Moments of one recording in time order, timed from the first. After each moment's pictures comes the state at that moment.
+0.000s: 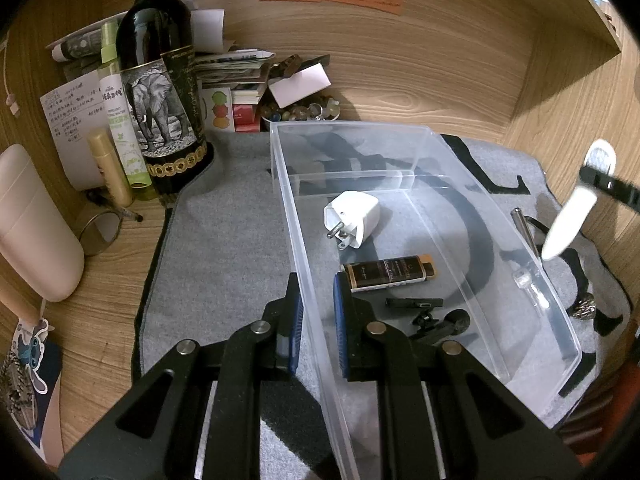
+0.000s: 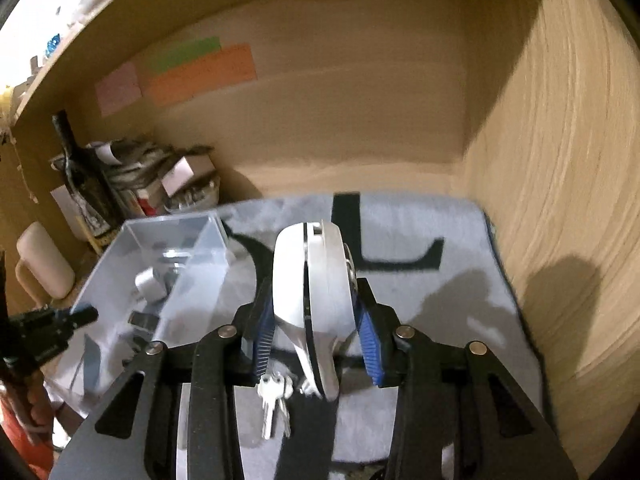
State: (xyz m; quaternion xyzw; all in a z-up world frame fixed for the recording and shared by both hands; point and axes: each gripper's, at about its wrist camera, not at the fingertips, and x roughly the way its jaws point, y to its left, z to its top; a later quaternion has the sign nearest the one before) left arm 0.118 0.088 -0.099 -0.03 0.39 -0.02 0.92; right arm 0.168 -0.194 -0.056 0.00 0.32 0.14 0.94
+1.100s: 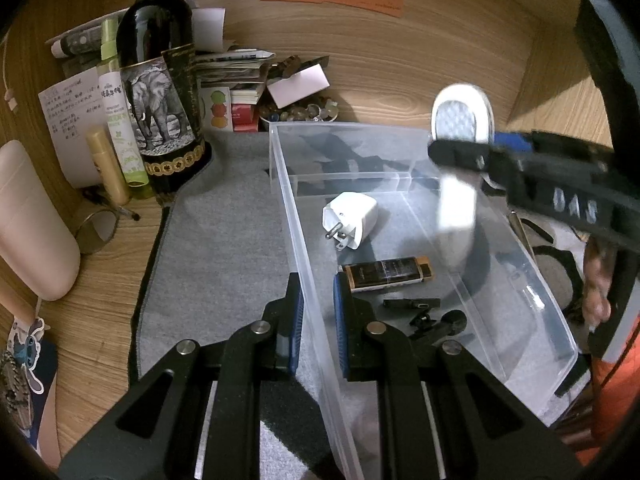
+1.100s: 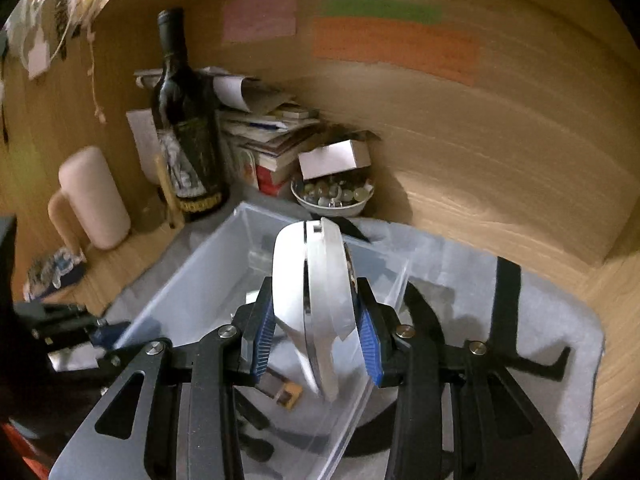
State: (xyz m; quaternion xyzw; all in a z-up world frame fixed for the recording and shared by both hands) left arm 0.119 0.088 -0.098 -0.04 0.39 -0.03 0.92; right arm 0.191 -0.031 -0.068 -0.14 0.32 0.30 0.89
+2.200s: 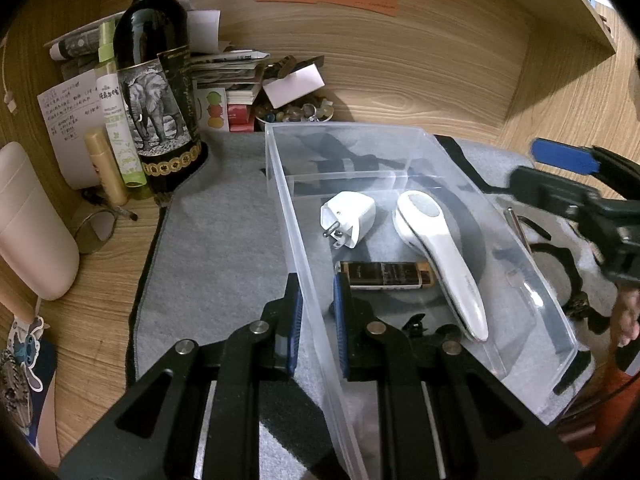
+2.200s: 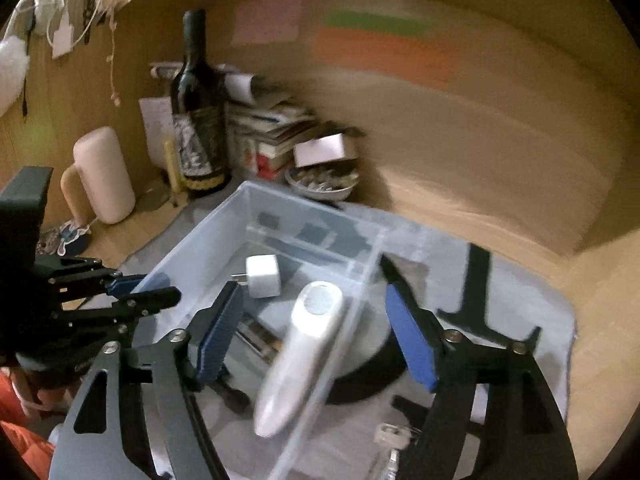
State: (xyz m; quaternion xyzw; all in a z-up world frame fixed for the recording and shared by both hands) left arm 0.117 0.088 -0.099 -0.04 0.39 -0.03 0.92; right arm 0.152 -0.064 -0.052 -0.16 0.31 0.27 0.90
